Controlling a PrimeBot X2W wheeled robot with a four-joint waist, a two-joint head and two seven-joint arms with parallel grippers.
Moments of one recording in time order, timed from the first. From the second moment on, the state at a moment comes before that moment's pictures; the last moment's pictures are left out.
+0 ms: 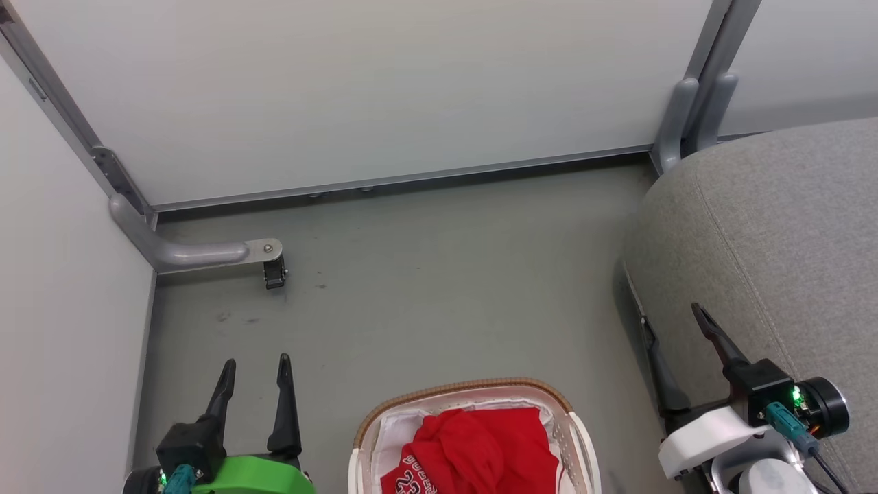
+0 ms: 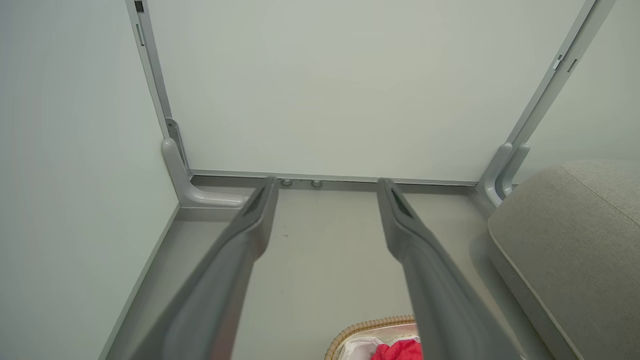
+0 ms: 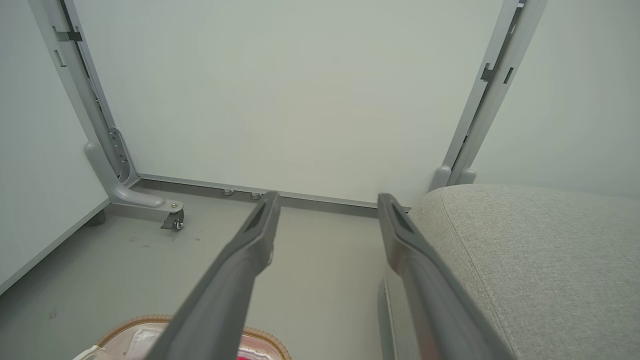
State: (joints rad) left arm 0.02 0.05 -0.12 0.23 -0.26 -0.04 -0.26; right arm -0.04 -0.05 0.01 0.17 -0.01 0.13 -0.26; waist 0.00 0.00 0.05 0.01
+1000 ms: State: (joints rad) left arm -0.49 0.12 -0.66 0.73 -0.01 -0.13 -0.26; right arm -0.31 -0.05 -0.05 0.10 0.06 0.13 -0.26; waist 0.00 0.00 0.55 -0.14
